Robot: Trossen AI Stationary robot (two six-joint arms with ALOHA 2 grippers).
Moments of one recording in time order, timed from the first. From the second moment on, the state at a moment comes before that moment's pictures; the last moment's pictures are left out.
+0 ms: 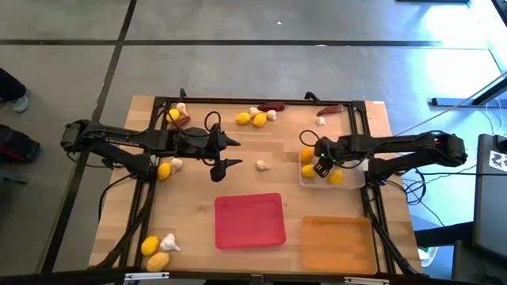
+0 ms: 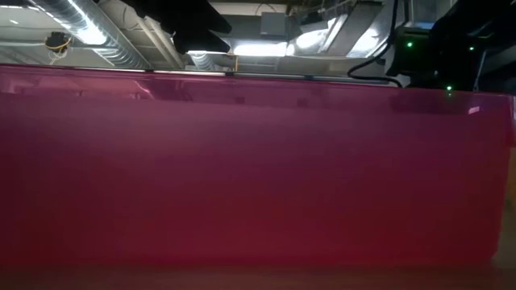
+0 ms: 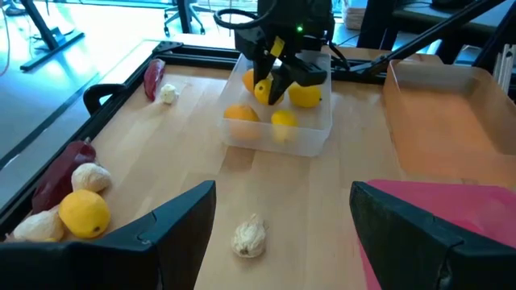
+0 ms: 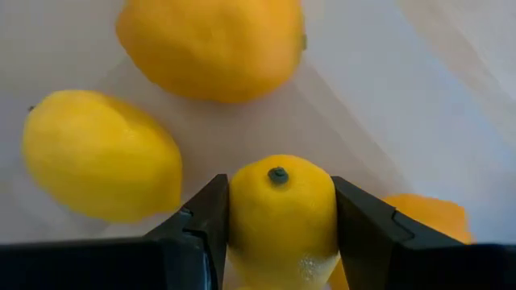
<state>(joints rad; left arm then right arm) 0.00 1.18 0.86 -0.11 -0.17 -0.09 -0.17 1.14 0.61 -0.80 0.20 0.55</state>
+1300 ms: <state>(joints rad) 0.00 1.13 0.86 -0.15 -0.23 -0.07 -0.16 1.06 0.82 -0.77 0.26 0.46</state>
